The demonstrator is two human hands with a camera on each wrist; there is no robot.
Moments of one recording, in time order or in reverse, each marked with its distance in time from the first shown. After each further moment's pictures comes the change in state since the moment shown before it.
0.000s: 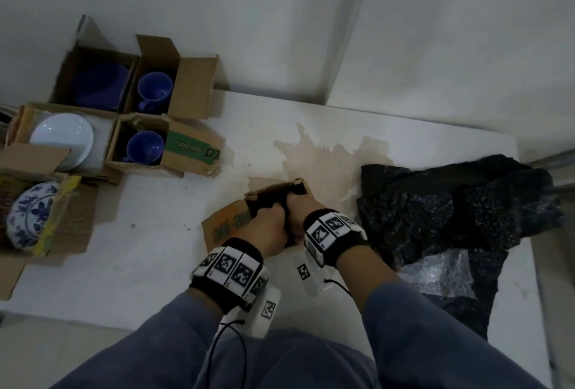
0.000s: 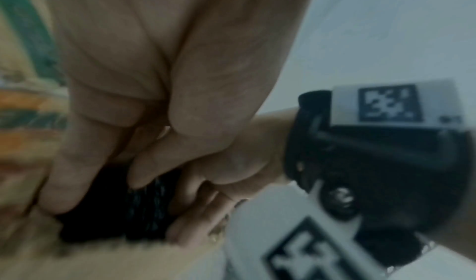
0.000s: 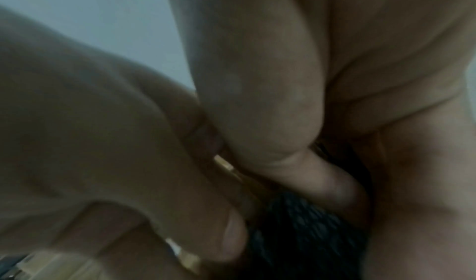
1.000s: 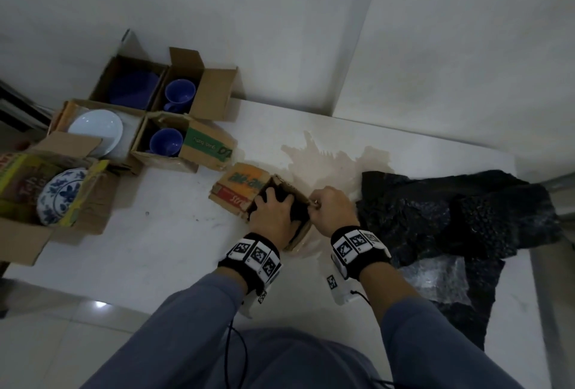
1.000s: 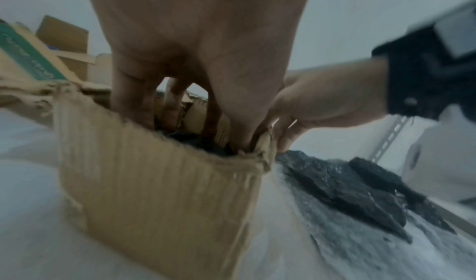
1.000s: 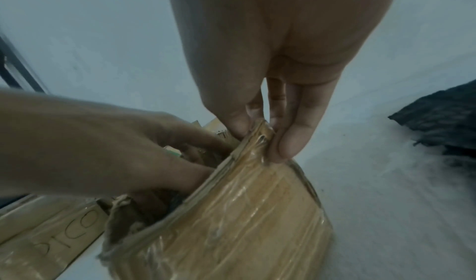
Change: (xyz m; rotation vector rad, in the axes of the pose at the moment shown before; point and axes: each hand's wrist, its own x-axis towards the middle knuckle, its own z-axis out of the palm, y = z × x) left_hand 0.004 0.001 0.044 0.205 0.433 -0.085; right_hand -0.013 0.063 0.018 0.019 0.517 -0.173
